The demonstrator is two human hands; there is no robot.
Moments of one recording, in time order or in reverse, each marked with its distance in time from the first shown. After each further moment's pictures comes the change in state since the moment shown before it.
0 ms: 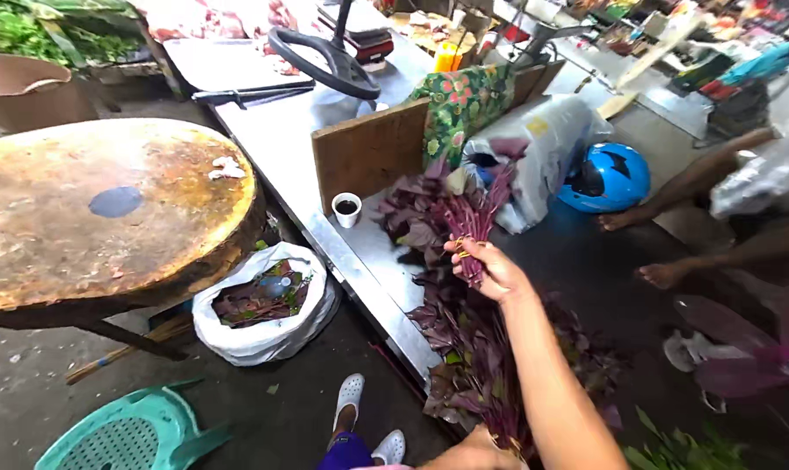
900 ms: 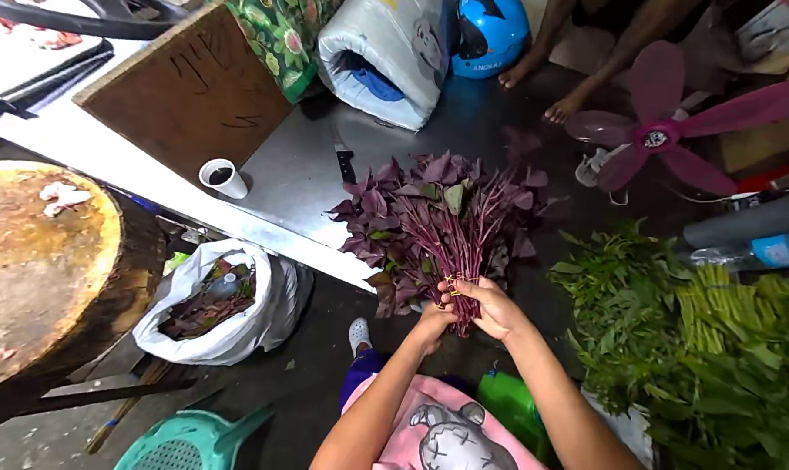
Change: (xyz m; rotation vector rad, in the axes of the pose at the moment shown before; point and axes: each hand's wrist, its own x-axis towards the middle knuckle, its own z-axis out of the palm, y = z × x) left_hand 0.013 -0.018 0.017 0.051 0.144 -0.173; right_hand -0.272 0.149 -0.087 0.287 0.456 0.043
